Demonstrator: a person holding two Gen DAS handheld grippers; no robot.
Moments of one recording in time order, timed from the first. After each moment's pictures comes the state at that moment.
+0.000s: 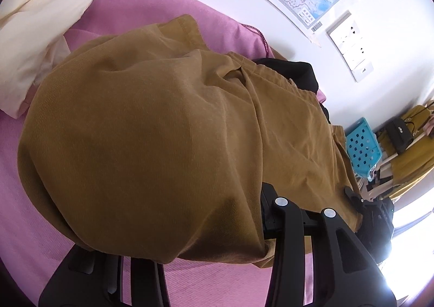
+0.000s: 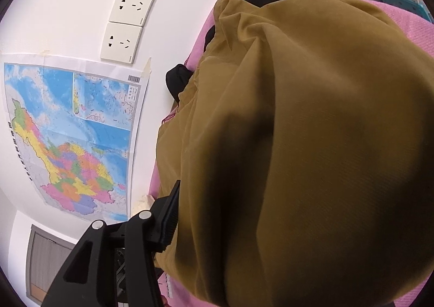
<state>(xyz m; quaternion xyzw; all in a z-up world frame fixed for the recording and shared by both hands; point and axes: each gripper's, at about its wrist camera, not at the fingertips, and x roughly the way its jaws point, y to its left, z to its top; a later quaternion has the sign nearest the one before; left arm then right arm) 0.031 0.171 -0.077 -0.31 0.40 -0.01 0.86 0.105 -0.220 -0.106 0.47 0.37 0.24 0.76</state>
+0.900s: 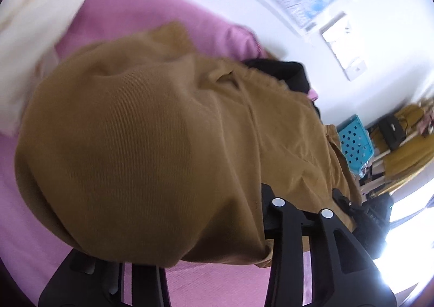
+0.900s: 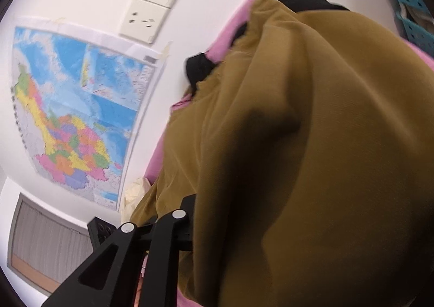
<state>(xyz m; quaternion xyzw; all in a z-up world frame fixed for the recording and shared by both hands) 0.042 0.177 -0.059 -0.30 0.41 -0.04 0.86 0.106 -0.208 -0.074 0.39 0.38 0.28 0.79</state>
